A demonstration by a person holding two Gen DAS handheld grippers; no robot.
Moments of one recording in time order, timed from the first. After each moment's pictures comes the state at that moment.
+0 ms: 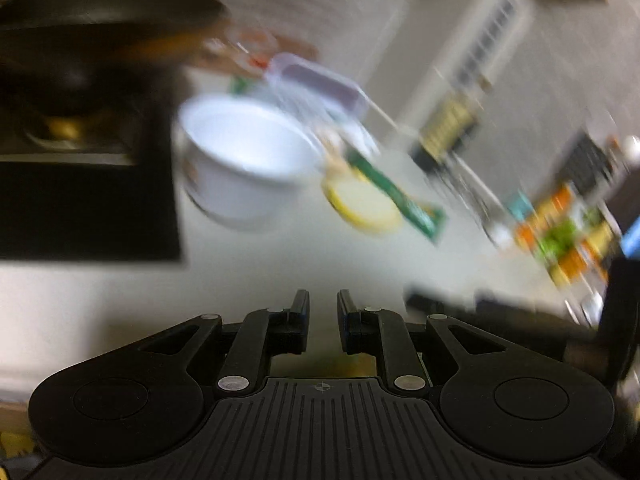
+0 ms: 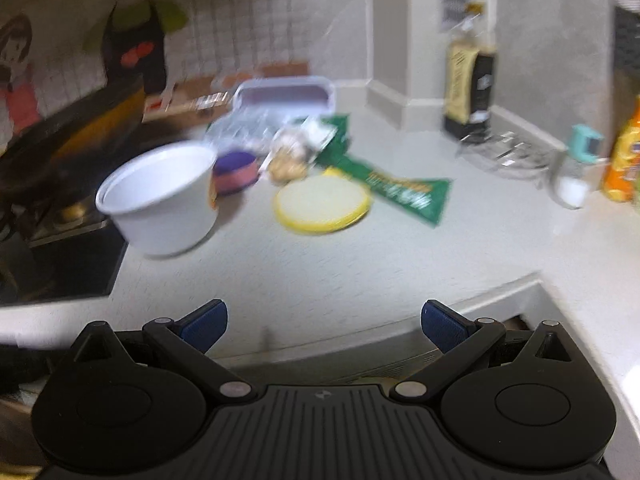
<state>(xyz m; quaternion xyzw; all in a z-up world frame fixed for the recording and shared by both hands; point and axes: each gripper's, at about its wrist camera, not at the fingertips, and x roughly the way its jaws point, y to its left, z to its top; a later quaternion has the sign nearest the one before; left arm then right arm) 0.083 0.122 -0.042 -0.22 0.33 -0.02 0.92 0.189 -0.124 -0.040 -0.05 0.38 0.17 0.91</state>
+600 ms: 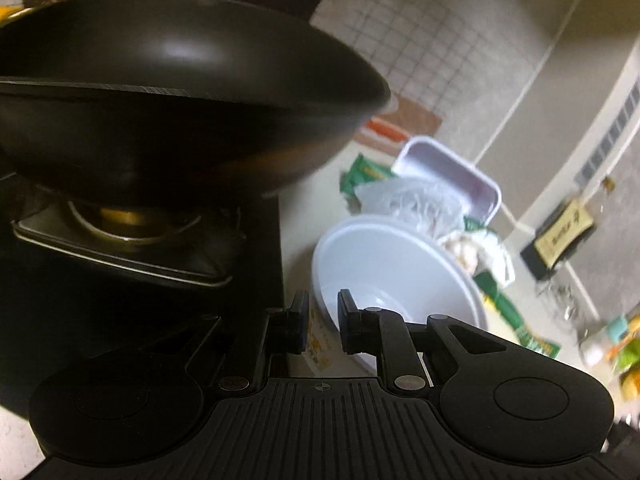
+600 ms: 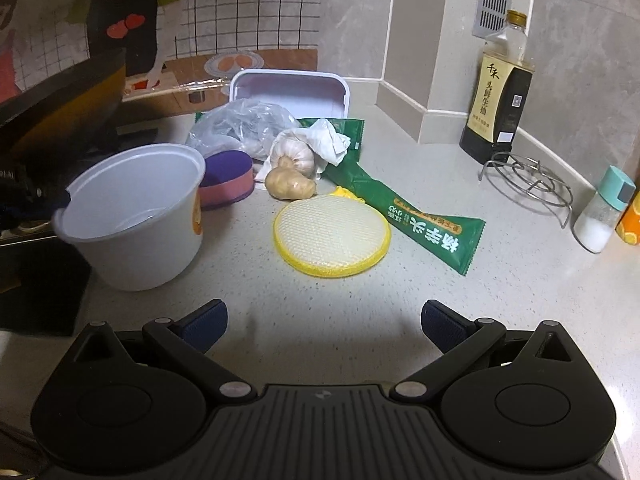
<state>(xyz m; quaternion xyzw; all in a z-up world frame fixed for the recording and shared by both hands) 0.197 0.203 -0.052 -0.24 0.31 0.10 0.91 0.251 -0.079 -0.044 -0.10 0.37 0.14 0.91</state>
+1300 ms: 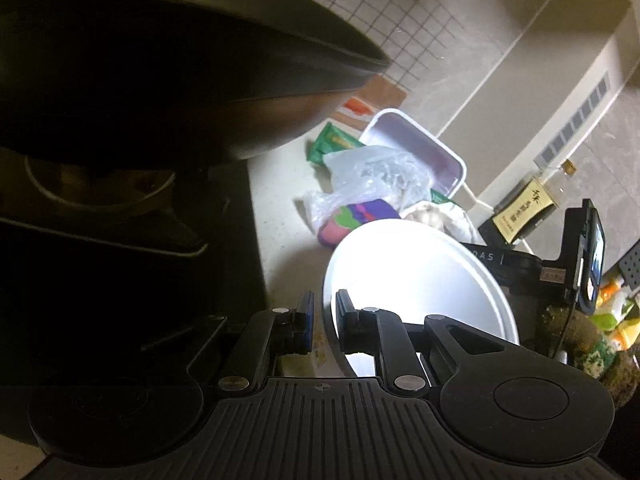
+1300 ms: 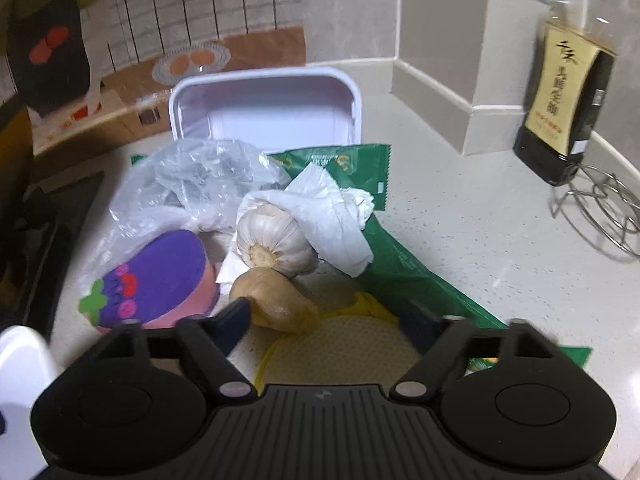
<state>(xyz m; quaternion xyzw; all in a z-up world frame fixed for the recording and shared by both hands) 0.182 0.229 -0.071 -0.29 0.32 0.01 0.90 0.419 -0.028 -0.075 -0.05 0.42 0.16 0.89</state>
